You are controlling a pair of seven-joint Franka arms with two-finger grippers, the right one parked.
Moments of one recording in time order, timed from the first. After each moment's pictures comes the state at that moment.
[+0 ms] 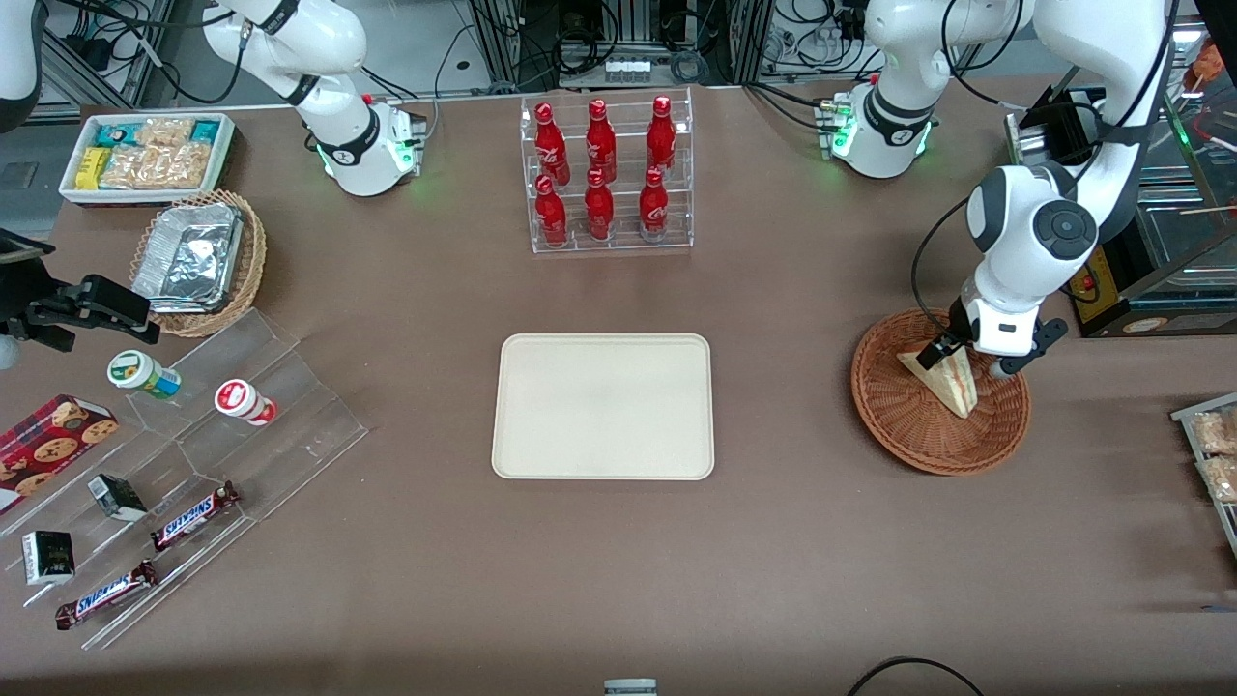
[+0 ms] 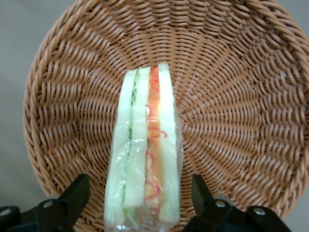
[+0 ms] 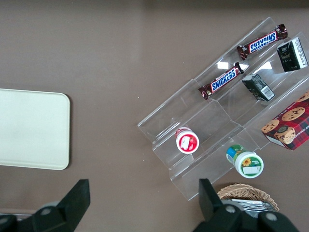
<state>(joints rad) 0.12 0.09 -0.11 -2.50 0.09 2.63 -0.69</state>
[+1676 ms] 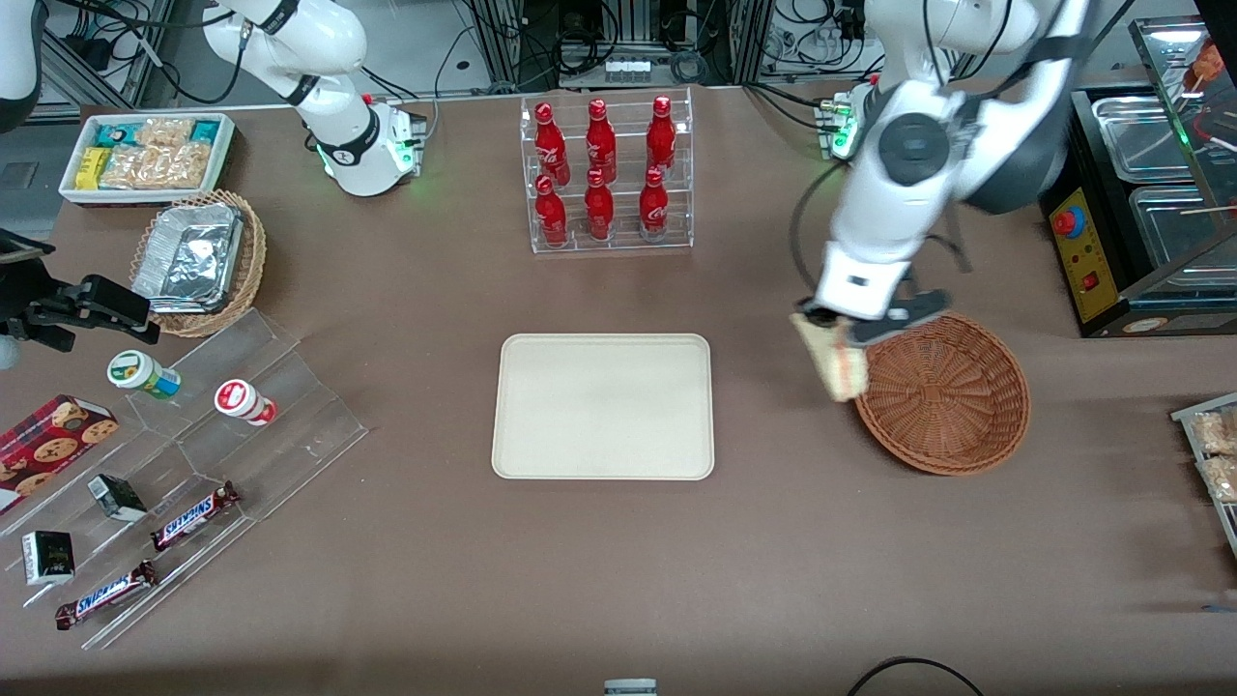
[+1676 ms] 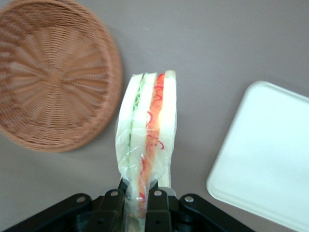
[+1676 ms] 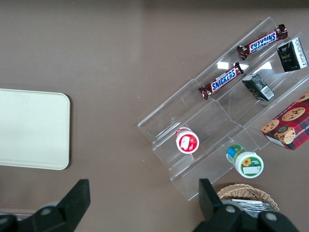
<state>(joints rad) -0.38 0.05 -0.15 -2.04 0.09 2.09 -0.88</state>
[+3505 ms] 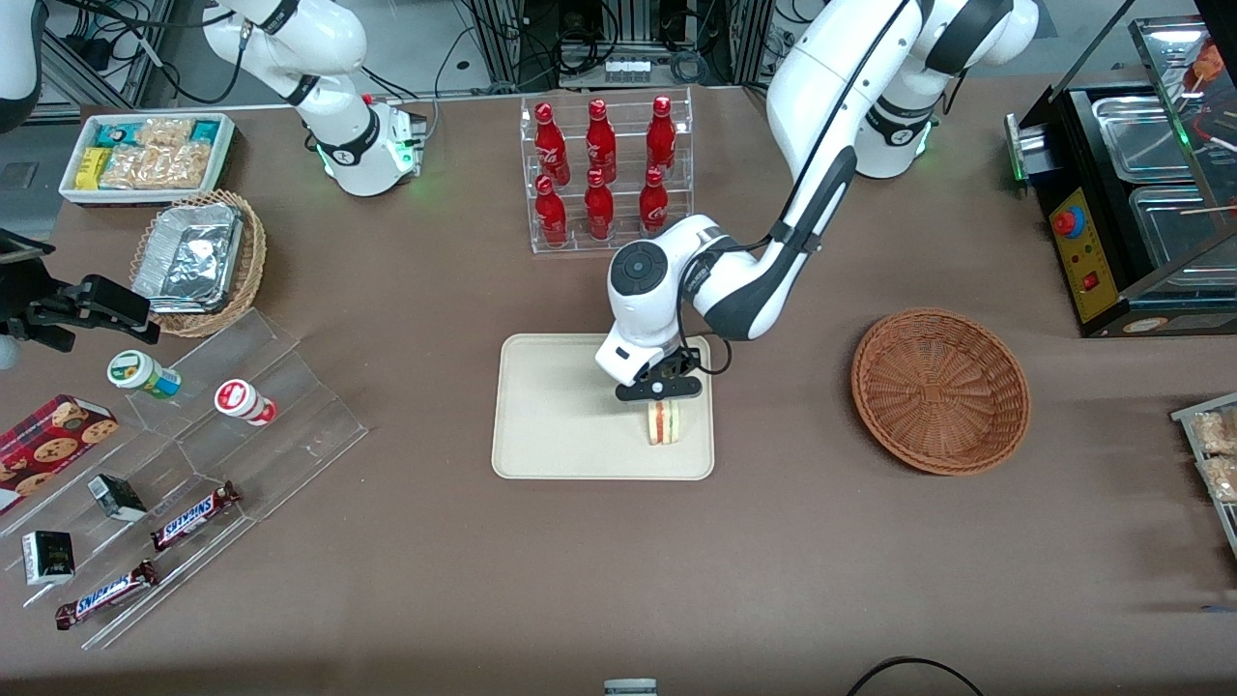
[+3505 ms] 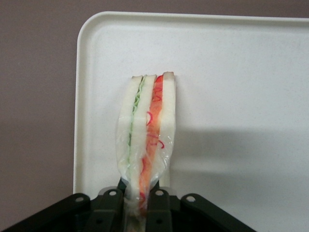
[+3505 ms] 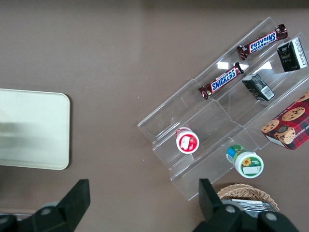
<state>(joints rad) -0.65 0.68 -0.14 -1.59 0.24 2.23 -0.97</state>
